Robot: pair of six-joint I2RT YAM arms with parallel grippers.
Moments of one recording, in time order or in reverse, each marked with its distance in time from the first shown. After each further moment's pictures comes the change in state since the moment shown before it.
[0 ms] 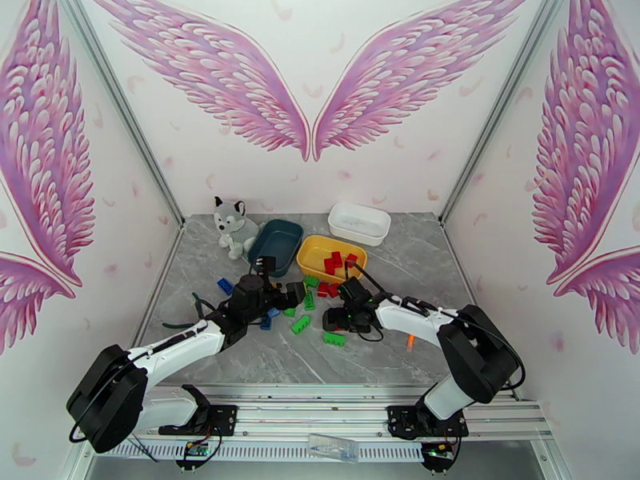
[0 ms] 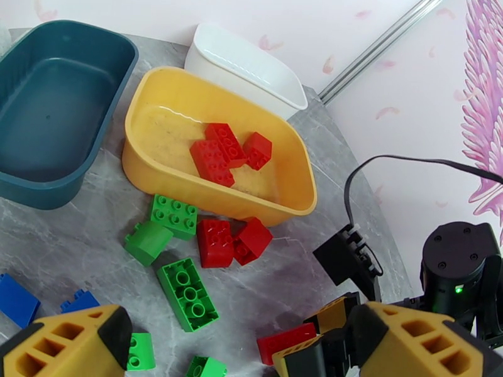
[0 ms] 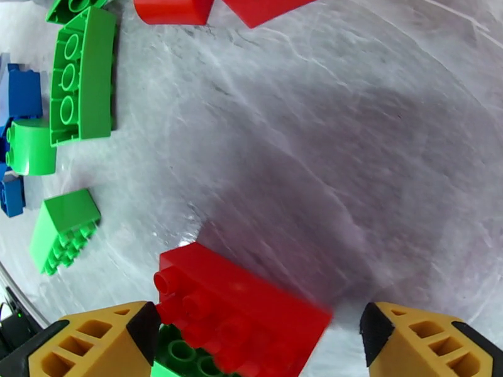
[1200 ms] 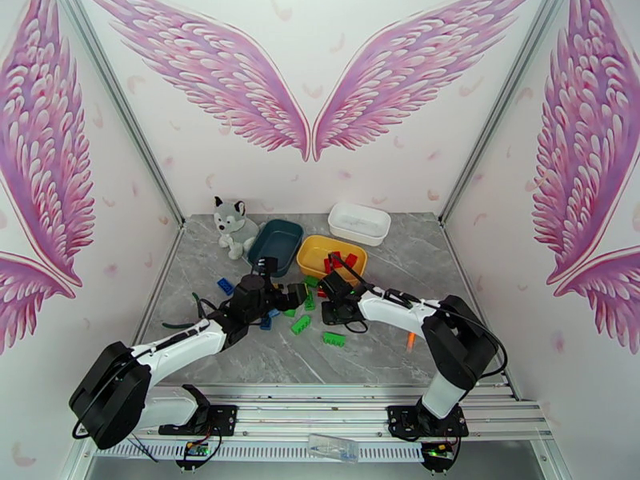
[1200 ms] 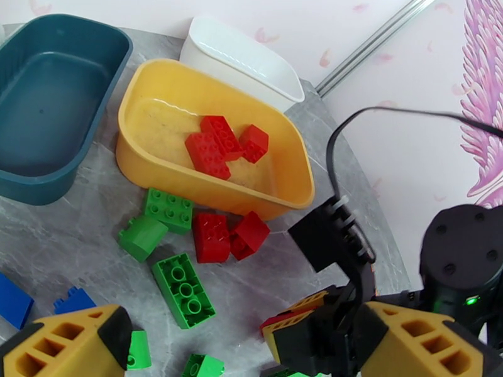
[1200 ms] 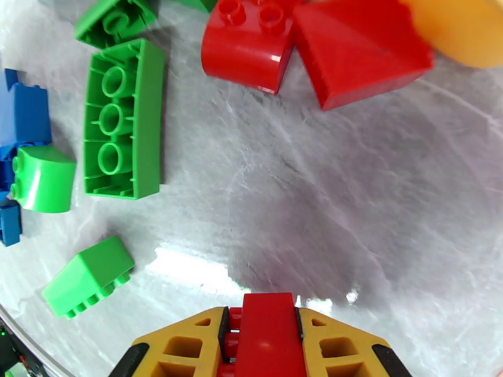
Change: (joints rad) left arm 0.001 0.043 0.000 0.018 0.054 0.000; right arm 0.079 0.066 0.176 -0.095 0.153 -0.019
